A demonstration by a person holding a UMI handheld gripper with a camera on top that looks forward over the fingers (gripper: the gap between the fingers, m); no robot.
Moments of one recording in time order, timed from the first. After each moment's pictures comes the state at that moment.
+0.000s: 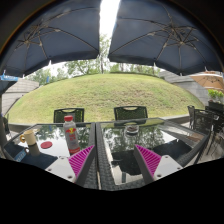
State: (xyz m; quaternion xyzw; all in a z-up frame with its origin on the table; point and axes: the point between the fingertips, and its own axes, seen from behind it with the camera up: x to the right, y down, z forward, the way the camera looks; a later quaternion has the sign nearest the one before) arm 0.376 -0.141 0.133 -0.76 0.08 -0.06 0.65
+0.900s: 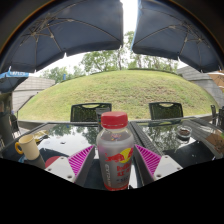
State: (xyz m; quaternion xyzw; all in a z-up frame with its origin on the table) arm 0.229 0.111 0.084 -0.77 0.00 0.02 0.64
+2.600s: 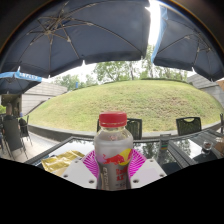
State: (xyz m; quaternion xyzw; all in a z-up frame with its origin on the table) arm 0.005 0.168 0.159 -0.73 -0.05 0.06 0.68
